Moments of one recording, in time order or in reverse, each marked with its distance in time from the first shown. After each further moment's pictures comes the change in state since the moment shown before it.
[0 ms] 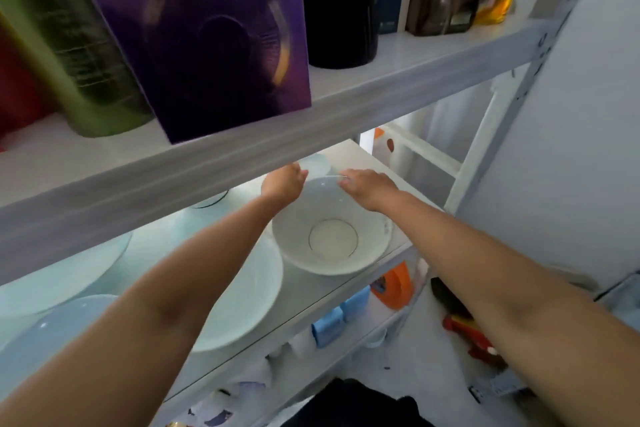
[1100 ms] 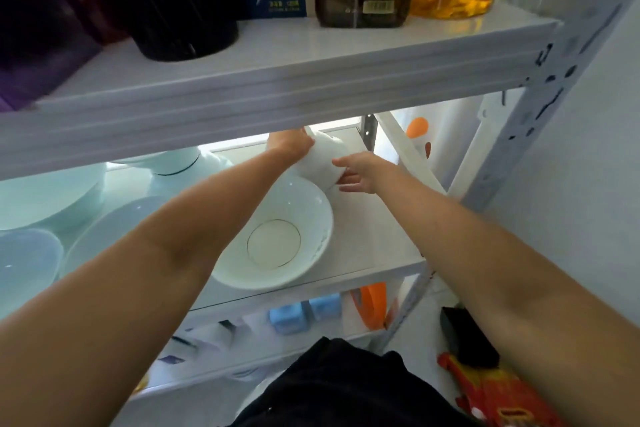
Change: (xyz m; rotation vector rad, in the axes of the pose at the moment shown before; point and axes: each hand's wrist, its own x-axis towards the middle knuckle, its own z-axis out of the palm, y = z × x) left_hand 0.069 0.108 0.035 0.039 0.241 -0.337; right_hand 0.092 0.080 -0.028 1.187 -0.485 0.206
